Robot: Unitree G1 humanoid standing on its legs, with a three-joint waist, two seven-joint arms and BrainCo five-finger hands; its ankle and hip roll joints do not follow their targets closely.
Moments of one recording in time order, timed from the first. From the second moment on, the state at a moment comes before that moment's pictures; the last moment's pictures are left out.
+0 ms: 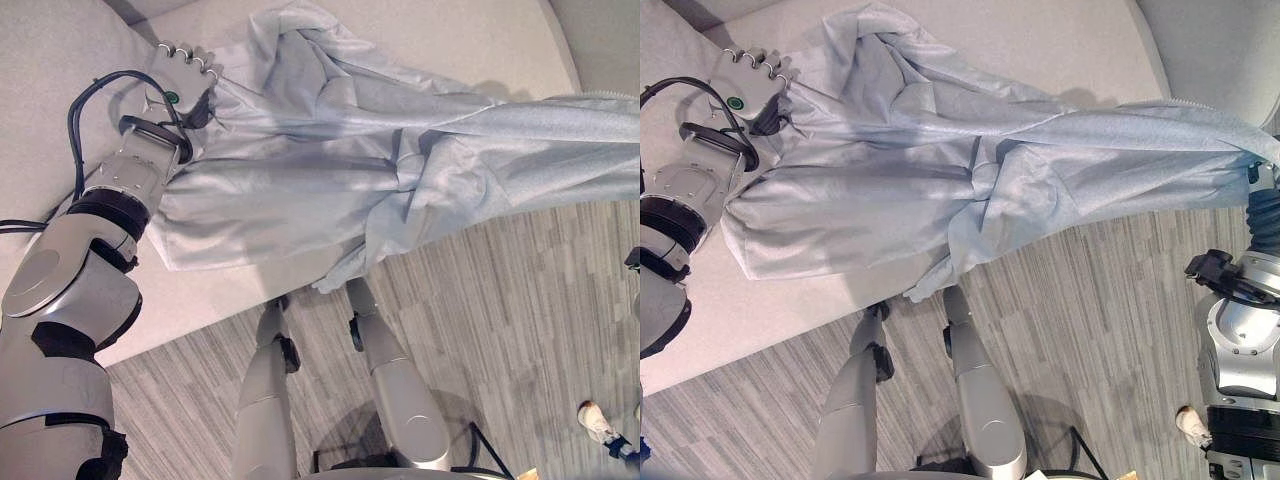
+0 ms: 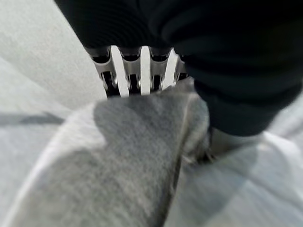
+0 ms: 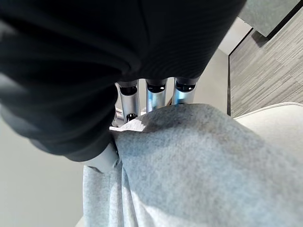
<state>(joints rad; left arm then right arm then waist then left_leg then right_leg) -1.29 0.83 -0.98 1.07 0.84 0.06 0.50 -0.11 -0.75 -0.29 -0.01 0.34 -0.48 -0.45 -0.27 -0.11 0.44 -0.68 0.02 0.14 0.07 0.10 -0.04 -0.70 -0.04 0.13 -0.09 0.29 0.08</state>
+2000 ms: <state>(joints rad) -0.91 1.04 -0.16 0.32 0.45 -0.02 0.60 -0.49 -0.76 -0.06 0.04 0.01 -0.24 -0.40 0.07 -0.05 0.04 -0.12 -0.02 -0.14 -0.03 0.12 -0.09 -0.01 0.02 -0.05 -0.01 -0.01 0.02</state>
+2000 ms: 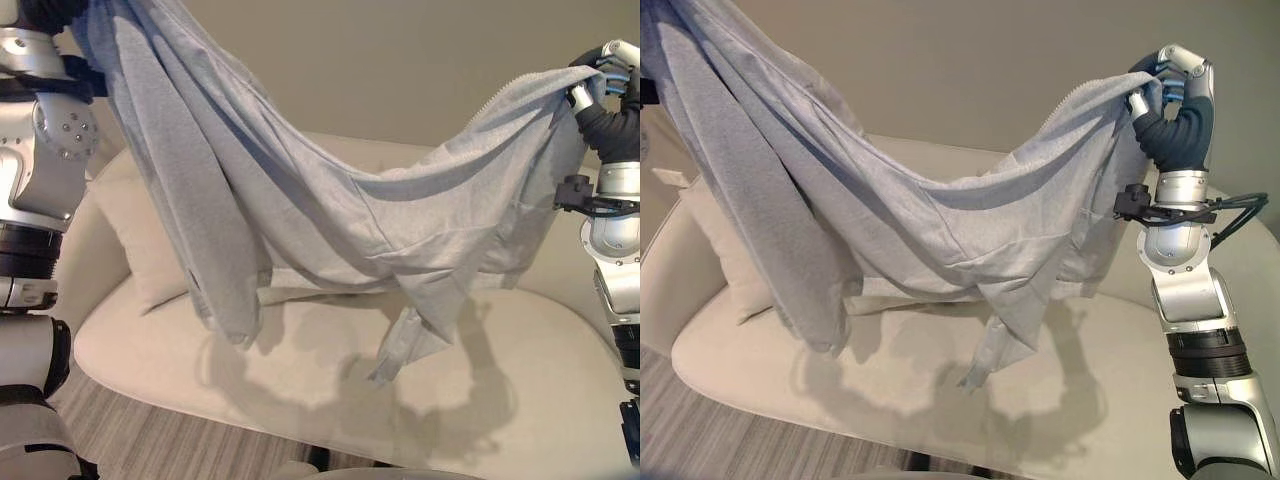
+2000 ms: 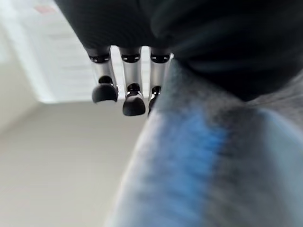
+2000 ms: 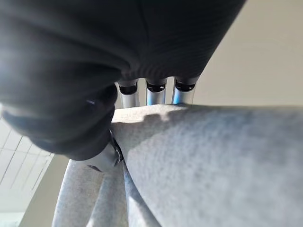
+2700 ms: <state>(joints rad) -1.01 1.00 -0.27 0.40 0.46 -0.05 0.62 -0.33 -0.71 -0.11 0.04 0.01 -0.25 -0.44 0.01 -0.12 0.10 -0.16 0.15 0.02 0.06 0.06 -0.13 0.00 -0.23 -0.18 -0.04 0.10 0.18</state>
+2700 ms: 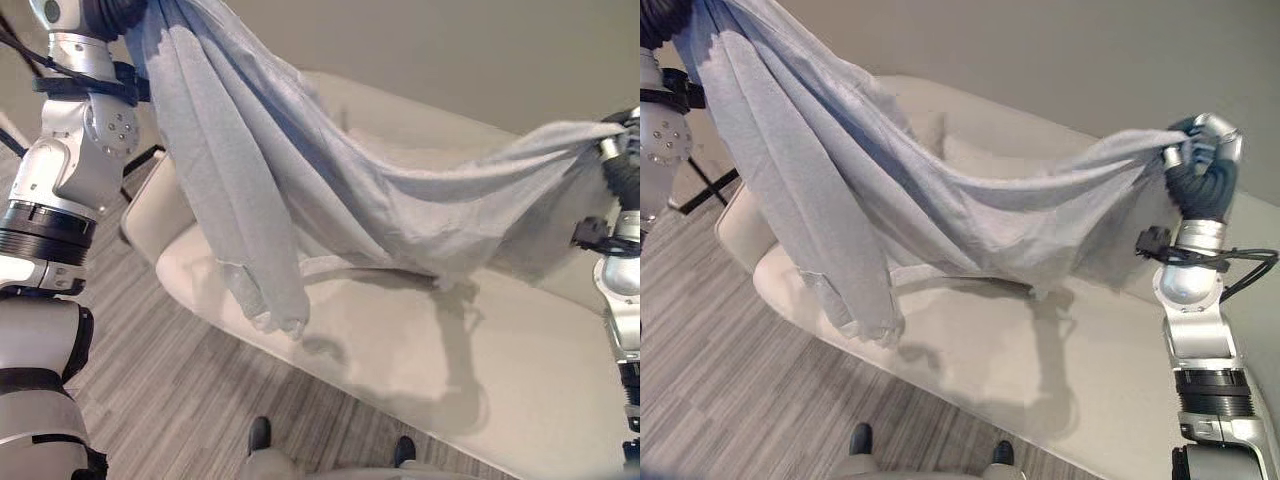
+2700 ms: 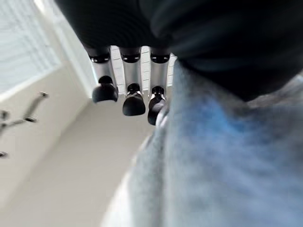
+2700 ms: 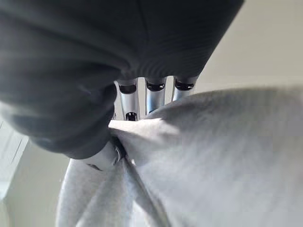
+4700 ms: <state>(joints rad) -0.84 0.95 -0.16 0.29 0.46 -0.05 0.57 -0.20 -0.77 -0.25 0.01 -0.05 -0.23 -0.43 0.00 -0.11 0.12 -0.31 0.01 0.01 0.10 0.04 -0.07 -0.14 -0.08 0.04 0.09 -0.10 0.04</state>
